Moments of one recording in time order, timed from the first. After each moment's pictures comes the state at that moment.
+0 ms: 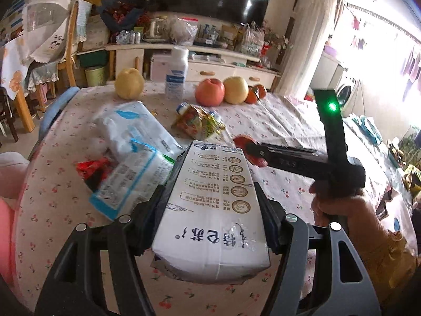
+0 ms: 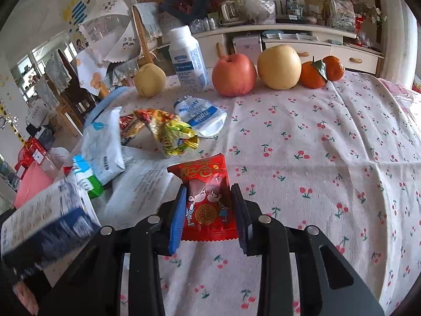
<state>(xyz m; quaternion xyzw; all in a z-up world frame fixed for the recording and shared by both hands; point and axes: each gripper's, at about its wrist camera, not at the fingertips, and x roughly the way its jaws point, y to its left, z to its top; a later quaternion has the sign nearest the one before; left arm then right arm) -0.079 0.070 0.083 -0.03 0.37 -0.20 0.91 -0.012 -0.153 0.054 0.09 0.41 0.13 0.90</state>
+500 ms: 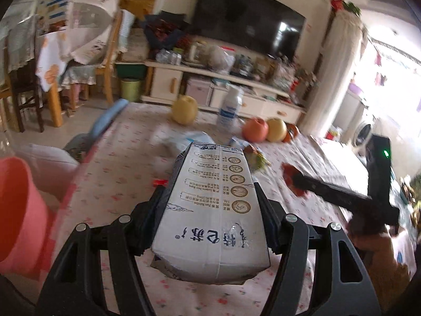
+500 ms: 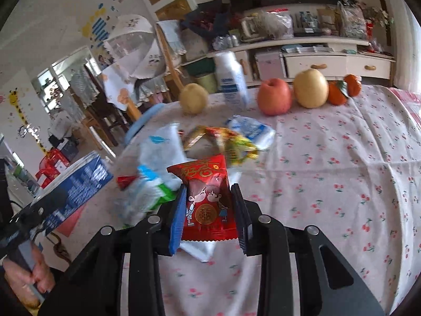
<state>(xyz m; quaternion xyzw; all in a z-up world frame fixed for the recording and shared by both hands) -0.087 0.161 0.108 -0.09 0.31 -0.11 0.94 -0.051 -0.103 0.101 0.11 0.37 0.19 0.90</state>
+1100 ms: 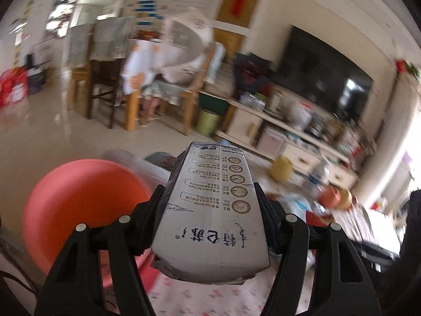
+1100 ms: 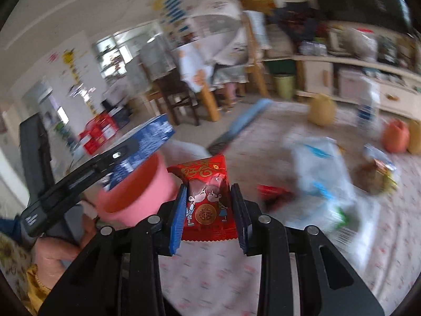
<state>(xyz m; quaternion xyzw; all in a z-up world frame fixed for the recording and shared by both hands) -0.111 0.319 0.131 -0.19 0.23 0.10 0.95 -0.082 0.110 0.158 0.04 0.35 0.37 0.86</state>
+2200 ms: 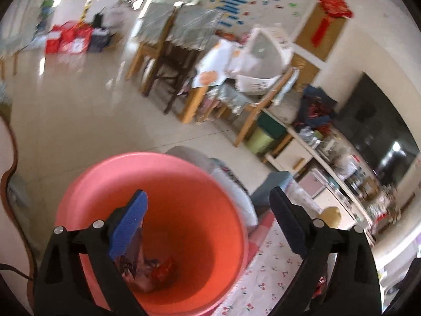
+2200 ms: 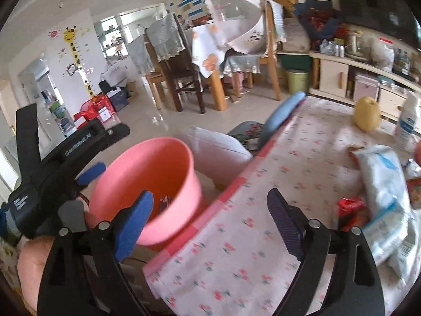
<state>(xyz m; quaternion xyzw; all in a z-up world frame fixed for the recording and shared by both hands) -0.117 0.417 0.101 -0.30 0.20 0.21 0.91 -0.083 0.197 0.122 0.00 0.36 0.34 0.87</state>
